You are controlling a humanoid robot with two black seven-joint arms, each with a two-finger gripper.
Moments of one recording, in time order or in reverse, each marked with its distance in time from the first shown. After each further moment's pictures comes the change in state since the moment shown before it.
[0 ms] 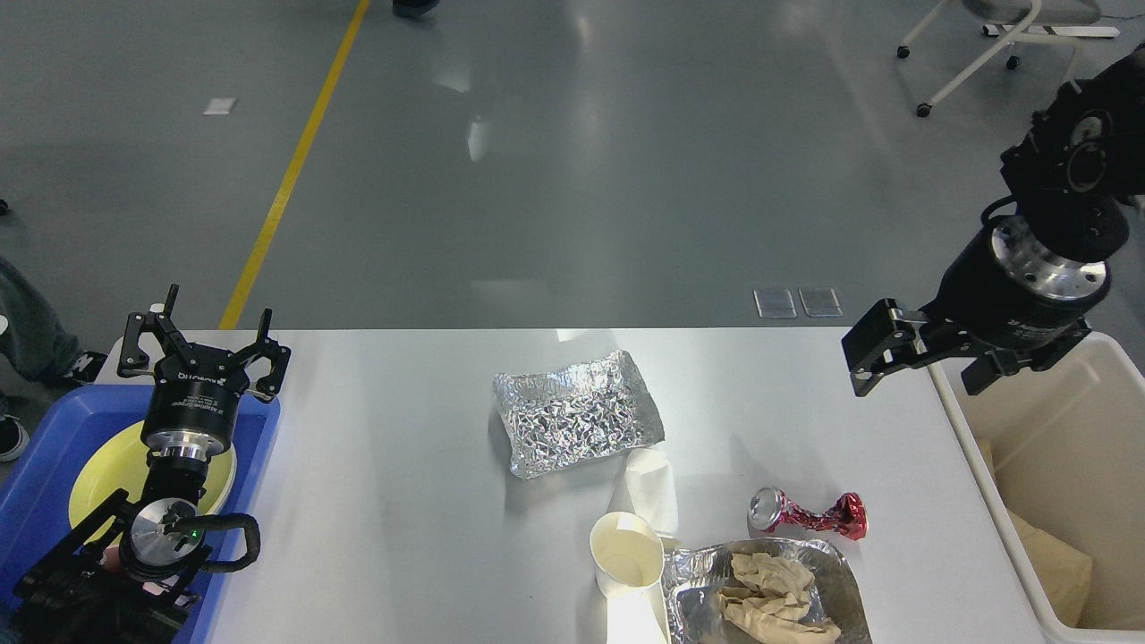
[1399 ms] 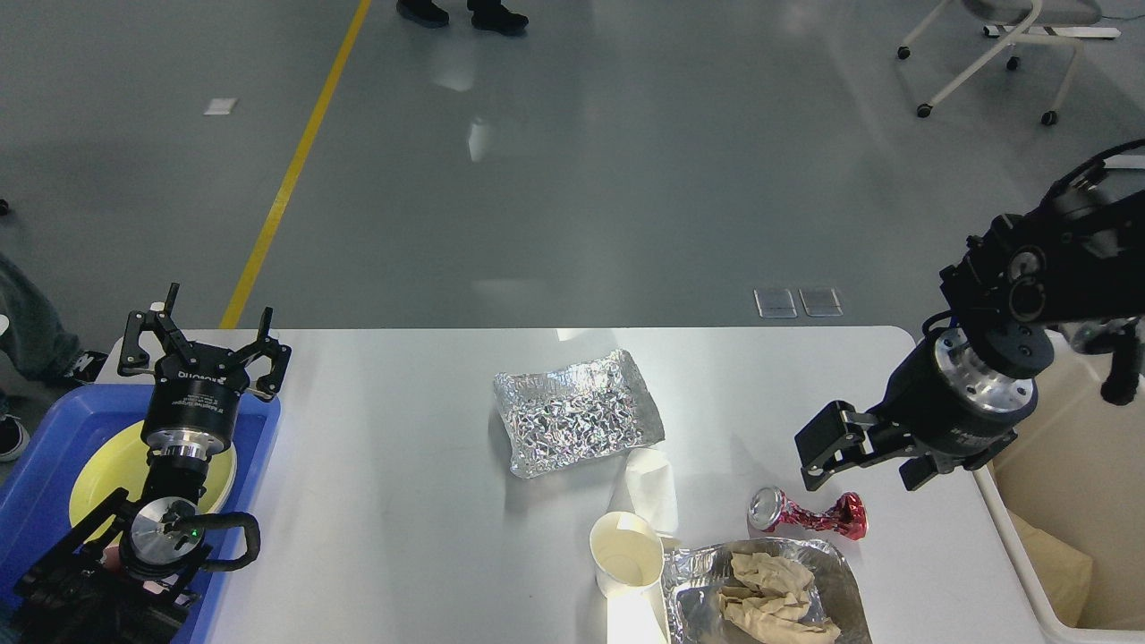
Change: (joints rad) left arm -0.002 0.000 -0.001 0.000 0.000 0.000 0.002; right arm -0.285 -0.050 0.114 0.100 -0.044 -0.221 -0.011
